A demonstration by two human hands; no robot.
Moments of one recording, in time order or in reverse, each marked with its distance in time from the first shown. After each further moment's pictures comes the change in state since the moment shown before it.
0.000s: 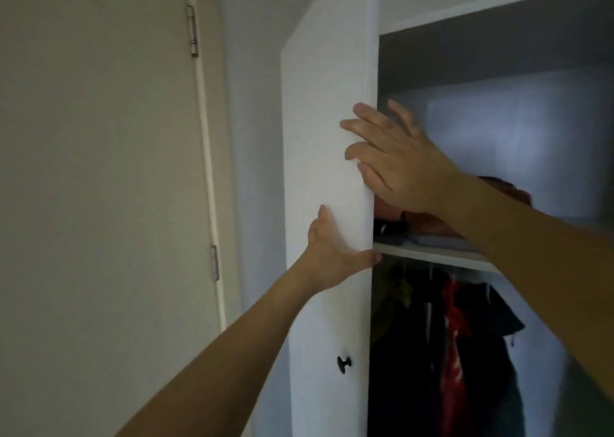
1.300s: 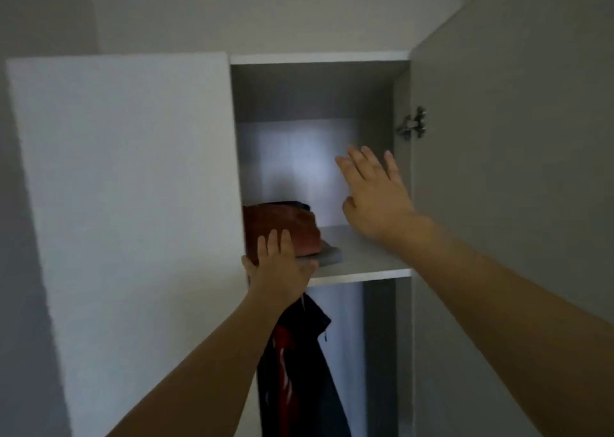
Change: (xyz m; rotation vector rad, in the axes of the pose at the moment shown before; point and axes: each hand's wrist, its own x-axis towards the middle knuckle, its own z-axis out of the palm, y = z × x) left_hand 0.055 0.136 0.199 0.409 -0.090 0.374; right_hand -0.177 0.113 -0.102 -0.321 -0.553 0.819
